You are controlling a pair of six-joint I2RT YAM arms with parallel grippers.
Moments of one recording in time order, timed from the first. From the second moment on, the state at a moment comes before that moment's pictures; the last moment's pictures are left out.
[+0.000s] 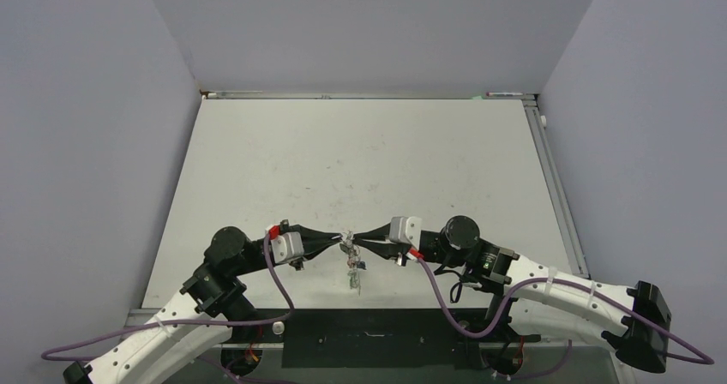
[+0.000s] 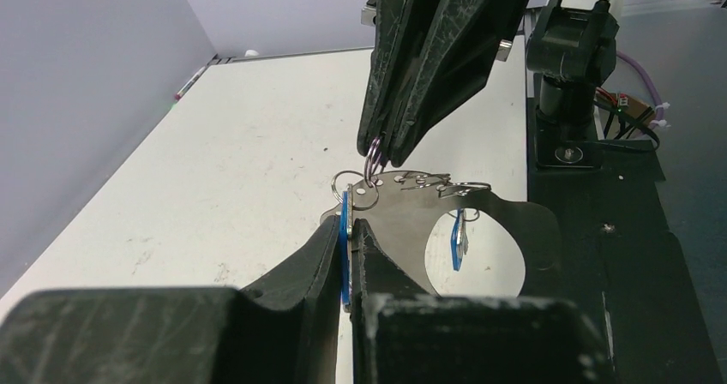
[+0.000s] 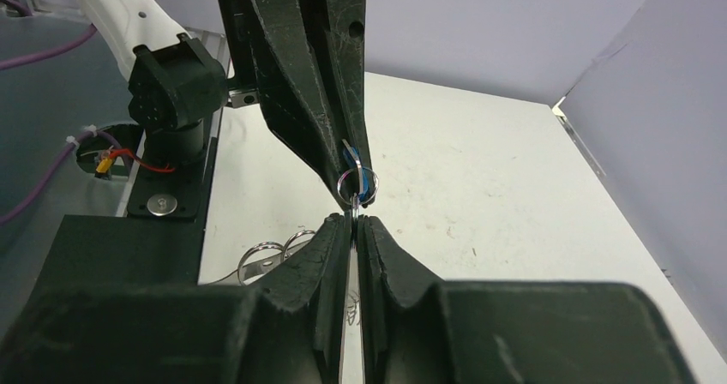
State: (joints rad) left arm -0.77 0.45 0.41 0.13 0.55 0.17; right arm 1.08 0.88 0.57 0.36 -0.37 -0.28
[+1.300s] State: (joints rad) left arm -0.74 0.75 0.73 -0.20 0.05 0.03; right arm 1.09 0.88 0.48 0.44 -0.07 -0.11
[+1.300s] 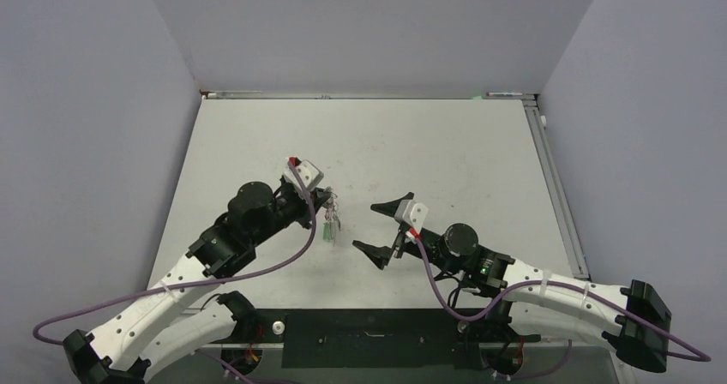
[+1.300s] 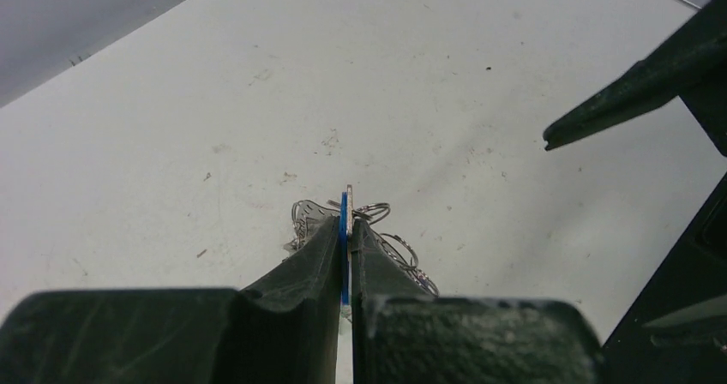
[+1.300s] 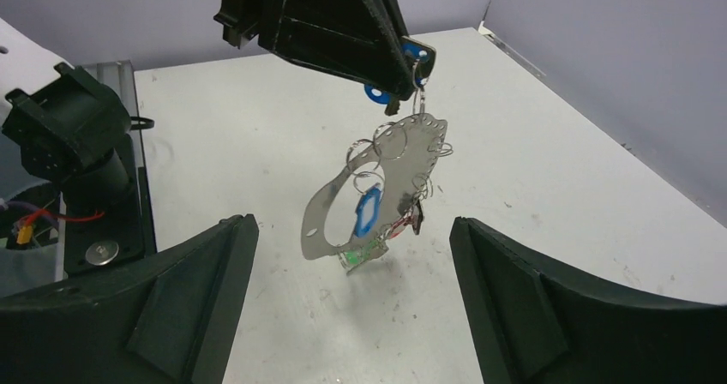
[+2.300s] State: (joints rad) left arm -0.74 1.22 1.17 -0.39 -0.10 -0.14; right arm 1.17 0.82 0.47 0.41 0.29 -0.03
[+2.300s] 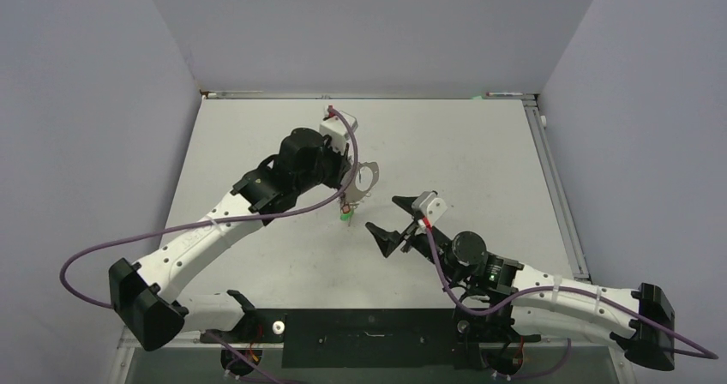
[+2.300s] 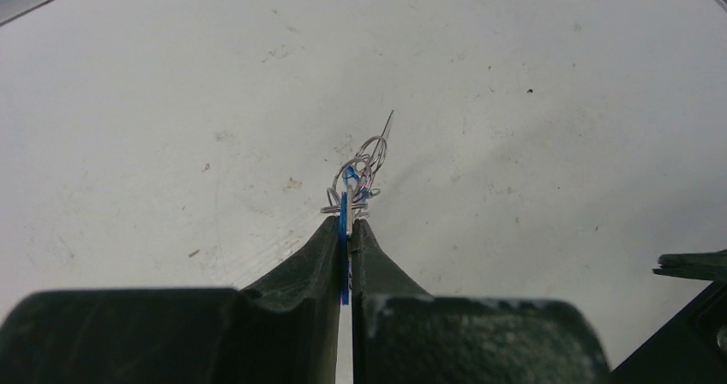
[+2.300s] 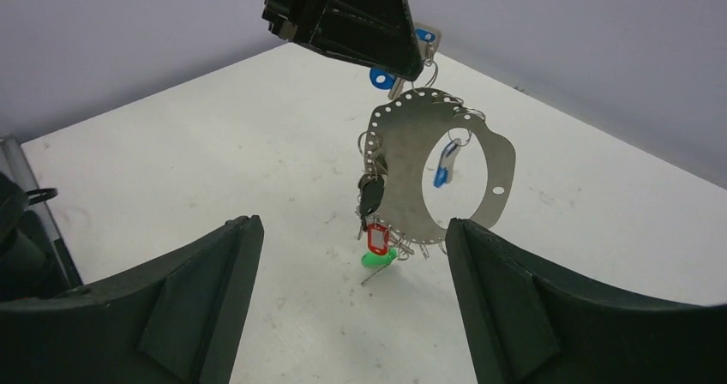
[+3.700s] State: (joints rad) left arm -0.95 1.41 0.88 -0.48 0.13 0.48; right arm 1.17 0.43 0.51 0.13 0.76 0.12
